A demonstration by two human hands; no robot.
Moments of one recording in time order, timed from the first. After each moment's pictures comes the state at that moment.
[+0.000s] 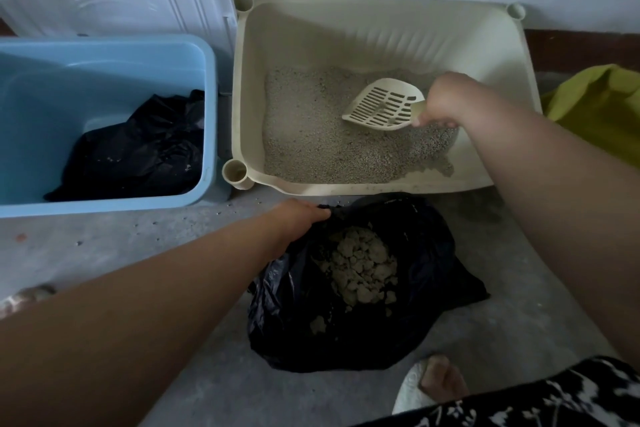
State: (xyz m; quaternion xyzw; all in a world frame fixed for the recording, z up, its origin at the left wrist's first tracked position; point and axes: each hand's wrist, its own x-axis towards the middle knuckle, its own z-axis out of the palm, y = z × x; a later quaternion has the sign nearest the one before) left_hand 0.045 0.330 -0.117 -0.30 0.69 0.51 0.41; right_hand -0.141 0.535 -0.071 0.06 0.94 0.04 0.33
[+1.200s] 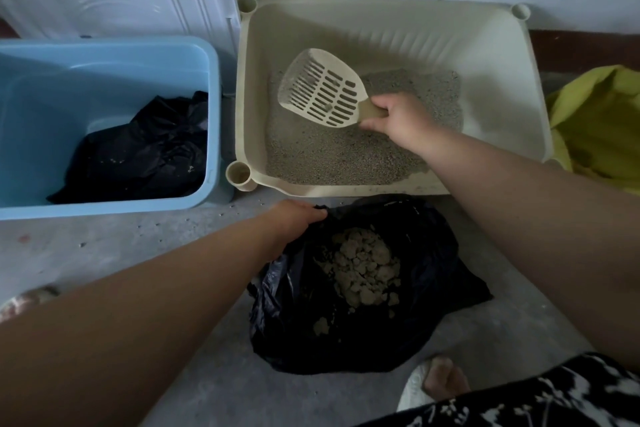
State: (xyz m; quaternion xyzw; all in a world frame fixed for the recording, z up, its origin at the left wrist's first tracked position) left_hand 0.045 0.321 -0.124 -0.32 0.68 0.52 0.40; right_hand -0.106 0.503 -0.119 -0.09 0.93 -0.27 0.21
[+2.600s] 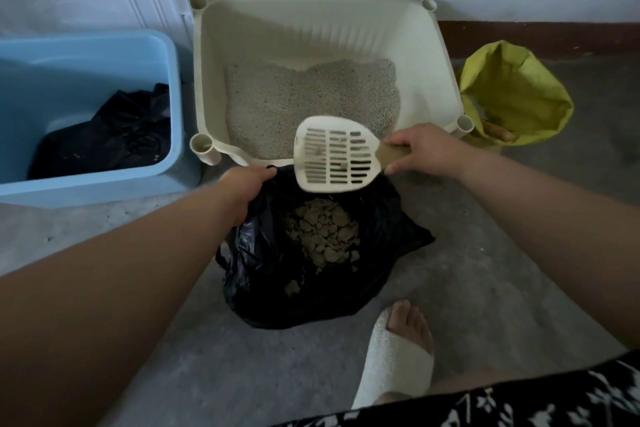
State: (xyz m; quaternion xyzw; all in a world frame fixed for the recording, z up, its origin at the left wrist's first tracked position) left_hand 0.063 0.325 -0.100 -0.40 0.61 0.63 0.28; right_hand 0.007 0.605 -0.047 -0.11 0.94 -0.15 0.28
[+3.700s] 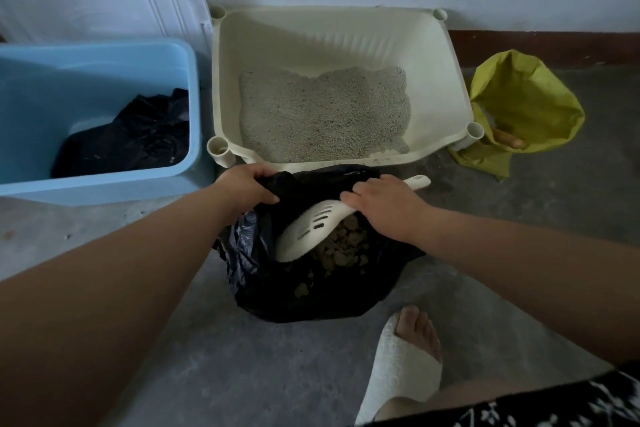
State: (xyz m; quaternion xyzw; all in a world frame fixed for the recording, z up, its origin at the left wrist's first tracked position) left_hand 0.070 0.291 -0.088 -0.19 0.80 0.47 0.32; right_hand 0.074 0.549 -0.094 -0.40 0.91 0.08 0.13
